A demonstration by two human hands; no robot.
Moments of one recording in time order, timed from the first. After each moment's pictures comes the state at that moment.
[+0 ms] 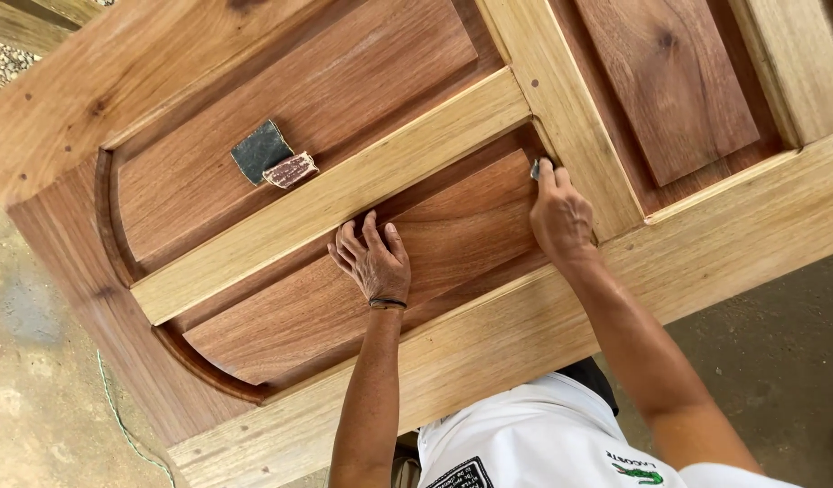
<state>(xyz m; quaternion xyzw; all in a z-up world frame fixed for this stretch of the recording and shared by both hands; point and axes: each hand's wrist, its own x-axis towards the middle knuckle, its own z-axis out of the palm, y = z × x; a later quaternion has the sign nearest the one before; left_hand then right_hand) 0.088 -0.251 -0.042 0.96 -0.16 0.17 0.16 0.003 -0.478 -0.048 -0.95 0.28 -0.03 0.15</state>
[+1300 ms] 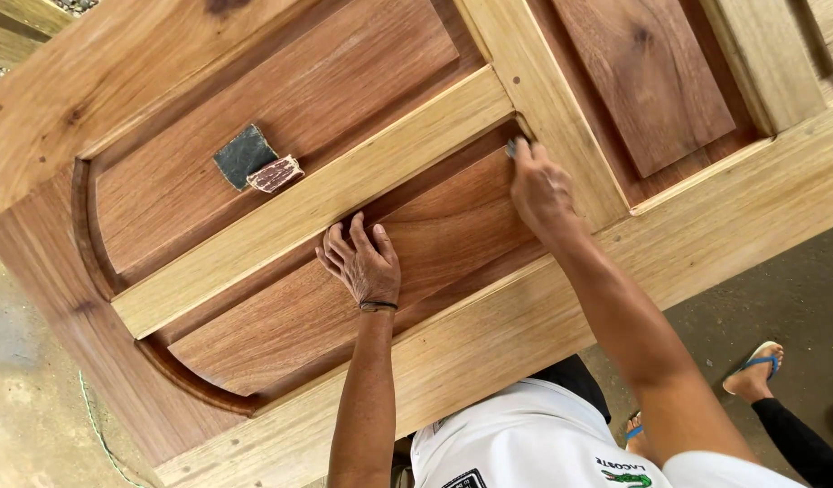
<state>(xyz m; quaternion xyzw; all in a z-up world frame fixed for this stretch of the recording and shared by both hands) 0.088 -0.252 -0.040 0.95 -0.17 0.19 0.15 0.014 -0.493 -0.077 -0.96 0.25 -0.04 0.10</state>
